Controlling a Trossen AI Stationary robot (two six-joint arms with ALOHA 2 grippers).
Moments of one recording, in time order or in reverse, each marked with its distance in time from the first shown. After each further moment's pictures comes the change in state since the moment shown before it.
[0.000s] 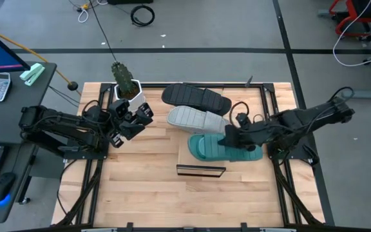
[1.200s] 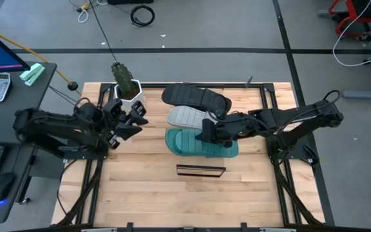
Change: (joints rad) left arm 0.013 -0.155 0.000 -0.279 0.043 0.133; right arm -0.140 0.215 0.098 0.237 -0.092 -0.083
